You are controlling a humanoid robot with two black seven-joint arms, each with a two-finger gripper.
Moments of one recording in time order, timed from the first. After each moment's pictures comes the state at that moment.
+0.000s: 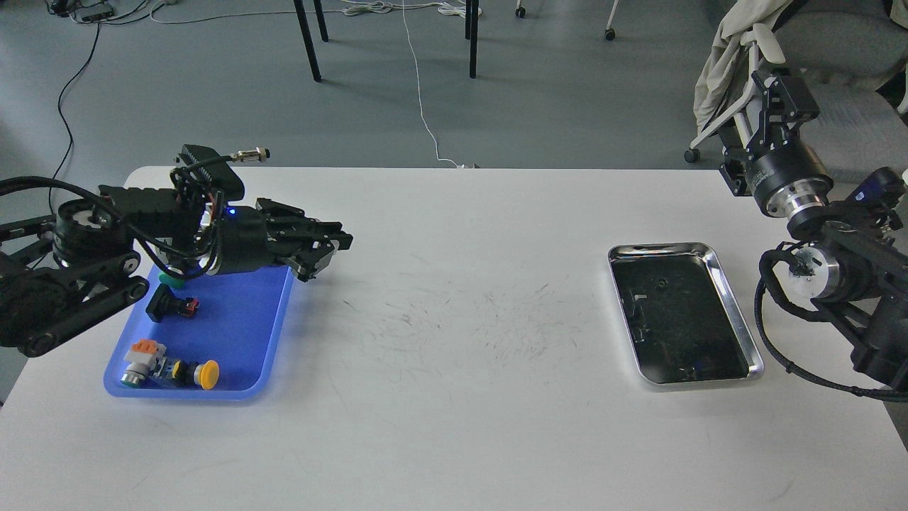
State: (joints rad) left arm -0.97 0.66 -0.22 -1.15 1.87 -0.17 -0.49; right arm 0.81 -0.52 0.46 0.79 -0.14 -0.02 0.49
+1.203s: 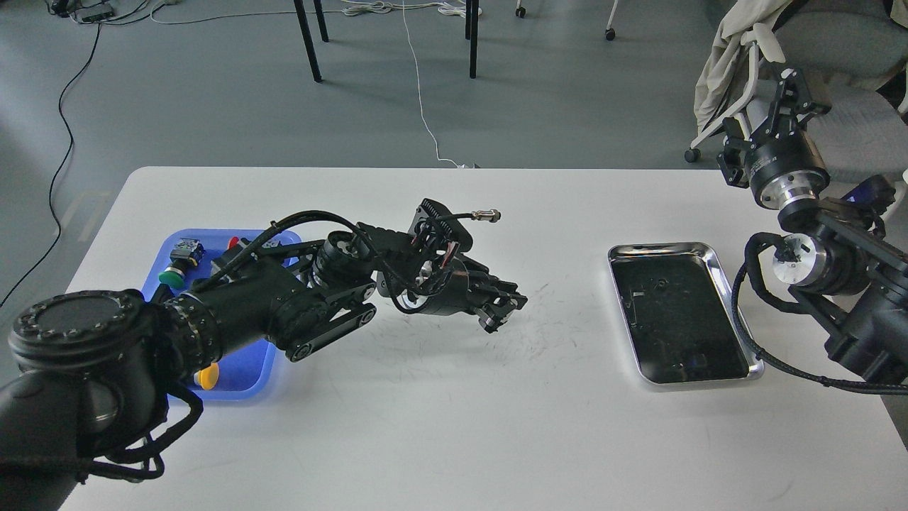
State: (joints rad) left arm -1.03 -0.04 -0.12 -0.65 1.89 -0.21 -0.49; right arm 0.80 -0.47 0.54 0.78 -0.02 -0.06 0.49
